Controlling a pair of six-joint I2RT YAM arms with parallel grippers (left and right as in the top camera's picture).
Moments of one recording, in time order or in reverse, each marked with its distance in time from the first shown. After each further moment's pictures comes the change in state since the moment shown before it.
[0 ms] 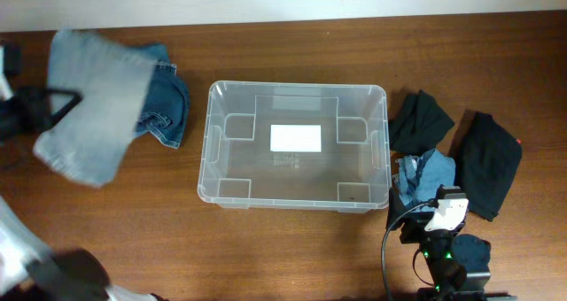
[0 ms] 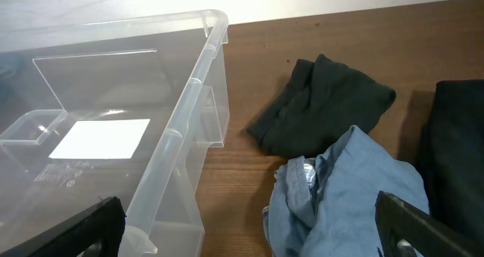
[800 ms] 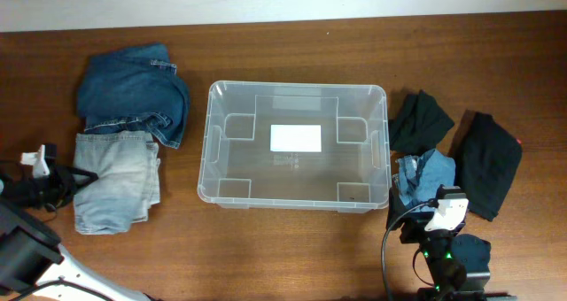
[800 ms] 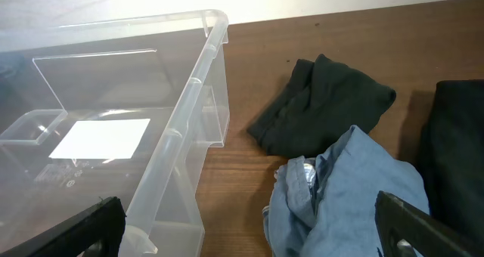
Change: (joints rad) left arm 0.229 0.449 -0.535 0.499 -0.274 -0.069; right arm 0.000 0.000 0.000 0.000 0.000 0.000
